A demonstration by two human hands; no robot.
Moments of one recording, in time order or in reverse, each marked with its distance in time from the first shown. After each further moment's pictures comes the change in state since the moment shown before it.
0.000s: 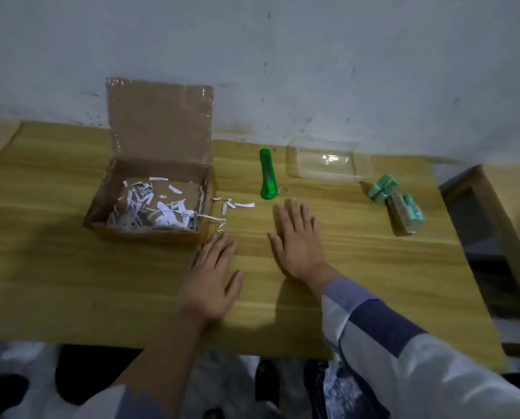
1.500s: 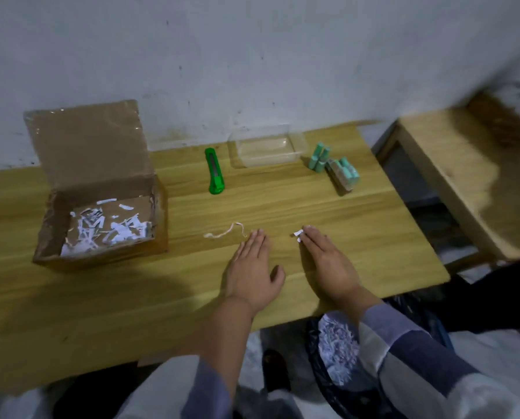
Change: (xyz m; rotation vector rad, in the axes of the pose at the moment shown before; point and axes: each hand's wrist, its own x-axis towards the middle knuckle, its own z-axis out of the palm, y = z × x) left_hand 0.015 0.118 0.030 0.007 -0.192 0.205; right_hand -0.124 0.086 0.007 0.121 0.187 0.050
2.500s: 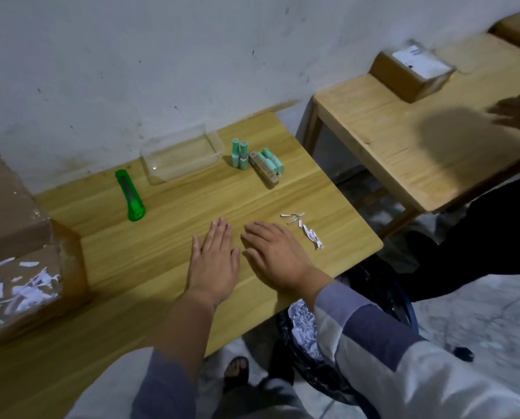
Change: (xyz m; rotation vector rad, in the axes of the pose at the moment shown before) left_hand 0.057 0.035 0.011 0.162 -0.138 0.104; right_hand 0.001 0.015 -0.025 -0.013 -0.016 0.053
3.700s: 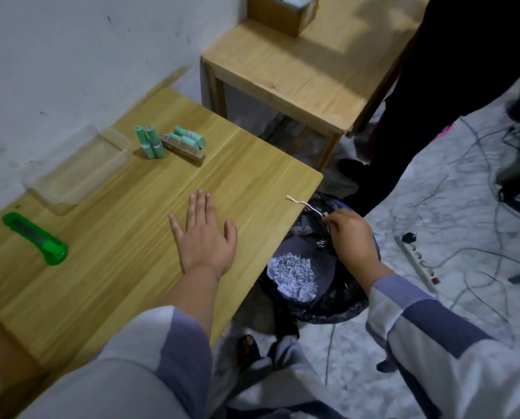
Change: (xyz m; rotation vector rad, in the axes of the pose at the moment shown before) left_hand 0.026 0.042 0.020 0.050 0.062 0.235; right_hand -0.162 0.059 0.011 0.012 0.475 0.890
